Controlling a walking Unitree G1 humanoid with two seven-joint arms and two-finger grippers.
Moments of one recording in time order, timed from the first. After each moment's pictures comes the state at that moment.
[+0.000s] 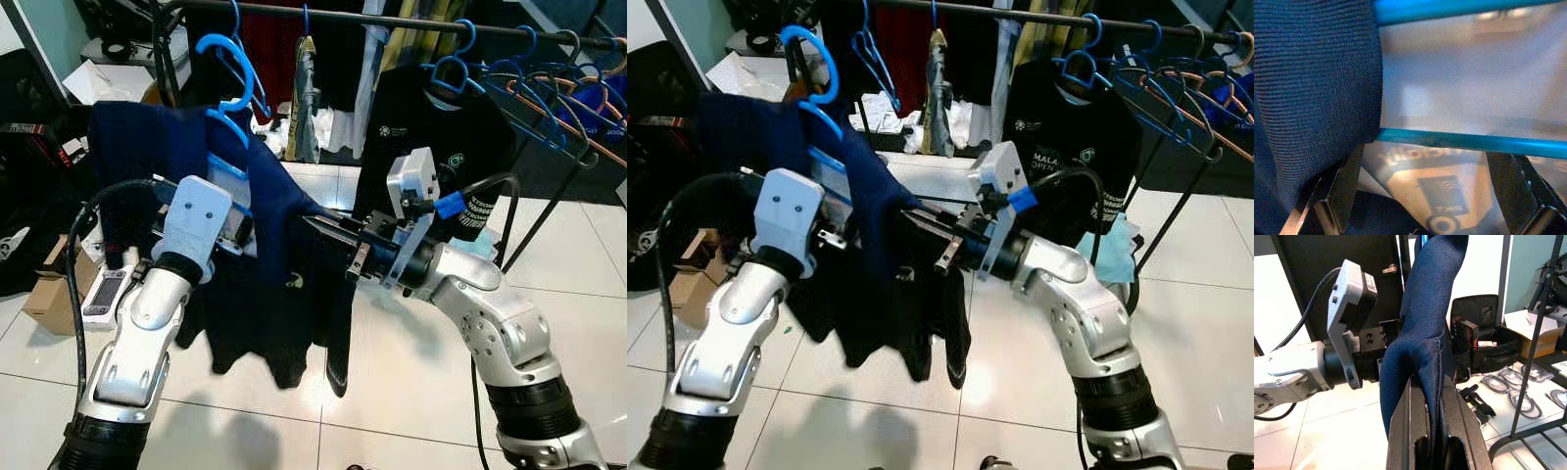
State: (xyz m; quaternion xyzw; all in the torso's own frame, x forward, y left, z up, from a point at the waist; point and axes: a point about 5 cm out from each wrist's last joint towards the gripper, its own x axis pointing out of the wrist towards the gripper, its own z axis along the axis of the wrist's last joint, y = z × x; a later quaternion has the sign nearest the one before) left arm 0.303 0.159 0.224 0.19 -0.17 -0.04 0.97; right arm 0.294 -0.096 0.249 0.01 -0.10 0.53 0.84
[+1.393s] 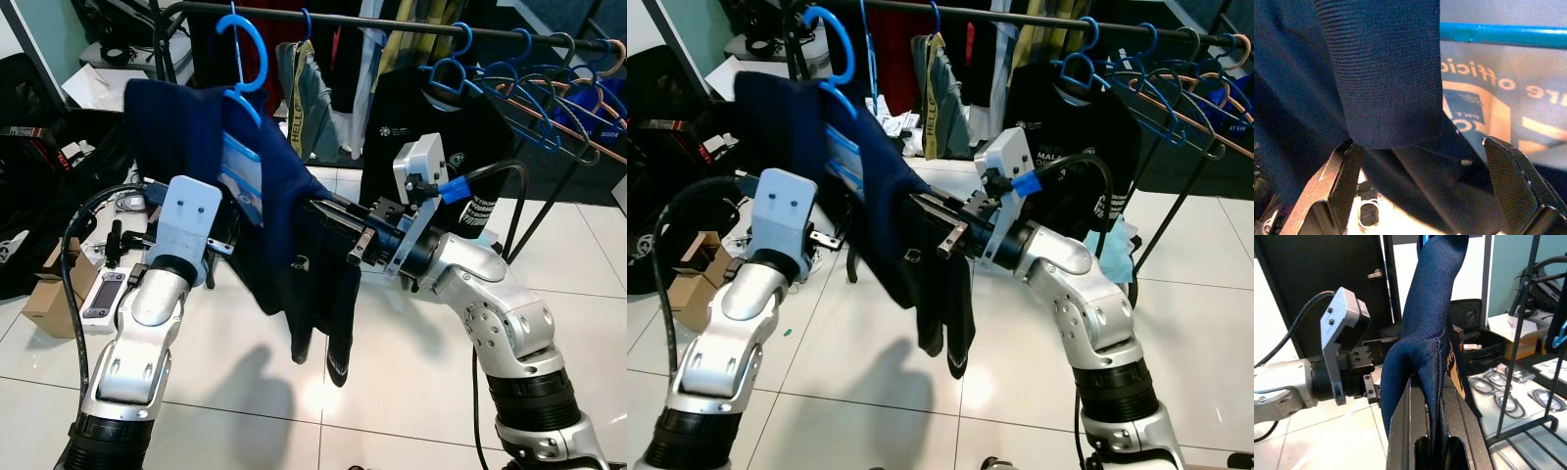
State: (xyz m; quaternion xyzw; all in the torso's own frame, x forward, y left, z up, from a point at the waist) left arm 0.306 0.161 0.214 0.17 -0.11 -0.02 0.98; right arm 0.298 -0.100 0.257 0.01 -0.11 0.51 0.85
